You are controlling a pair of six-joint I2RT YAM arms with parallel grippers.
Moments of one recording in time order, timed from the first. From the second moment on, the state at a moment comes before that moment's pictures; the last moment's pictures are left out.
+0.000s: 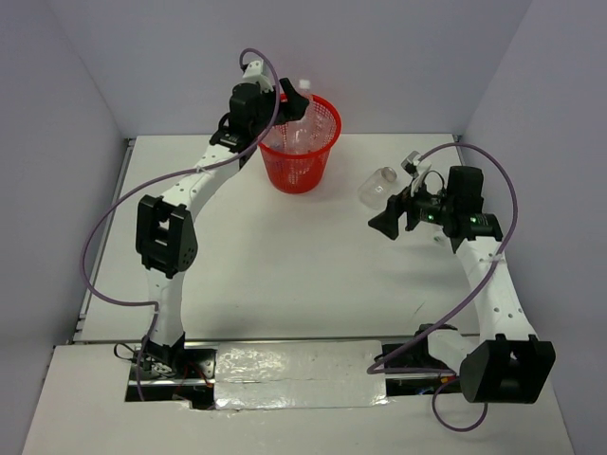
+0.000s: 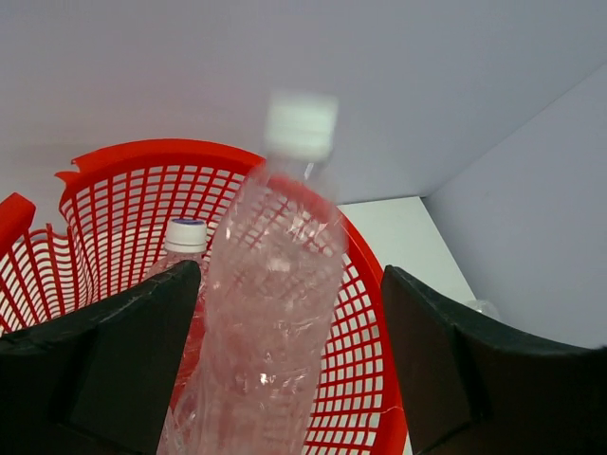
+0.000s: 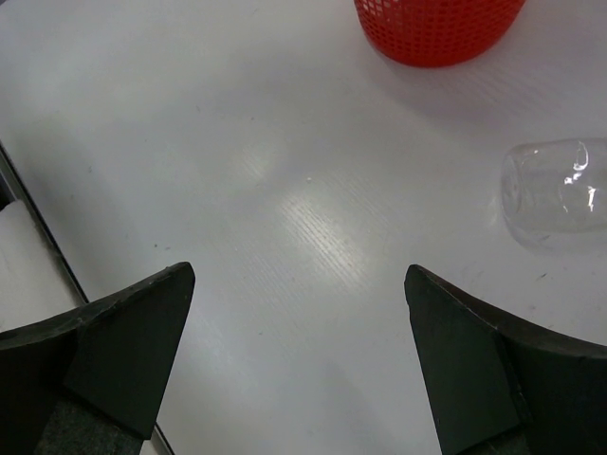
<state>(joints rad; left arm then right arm) -0.37 2.09 1.95 0.09 0.08 -0.50 -0.06 1.06 0.99 -0.53 -0.88 -0.32</state>
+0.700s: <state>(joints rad) -0.36 1.78 1.68 -0.04 0.10 -0.42 -0.06 1.34 1.02 -0.44 -0.52 0.12</state>
